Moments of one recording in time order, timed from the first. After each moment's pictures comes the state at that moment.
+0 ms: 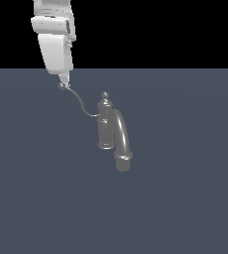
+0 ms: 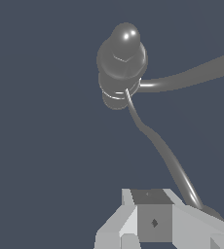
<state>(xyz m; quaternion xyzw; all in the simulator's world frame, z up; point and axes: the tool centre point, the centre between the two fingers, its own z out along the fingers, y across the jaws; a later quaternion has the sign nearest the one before) -0.008 0.142 0.242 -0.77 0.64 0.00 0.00</state>
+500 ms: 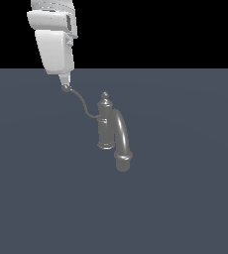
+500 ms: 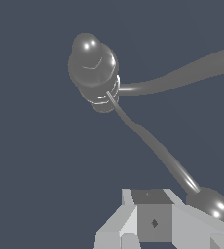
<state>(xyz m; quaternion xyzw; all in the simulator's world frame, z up) -0.037 0.130 0.244 -0.77 0.64 0.00 0.00</state>
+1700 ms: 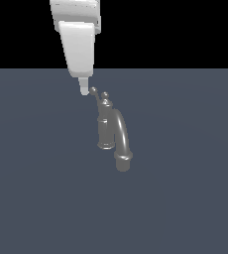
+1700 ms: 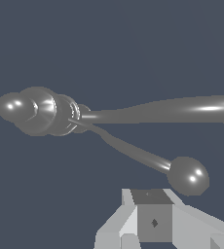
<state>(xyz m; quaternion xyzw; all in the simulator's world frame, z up) -0.090 0.070 0.244 -0.77 0.64 0.00 0.00</state>
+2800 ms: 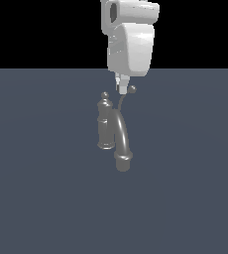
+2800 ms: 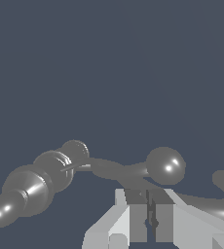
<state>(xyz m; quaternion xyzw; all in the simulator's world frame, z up) -0.080 -0.019 0.244 -0.78 0.63 0.00 0.00</state>
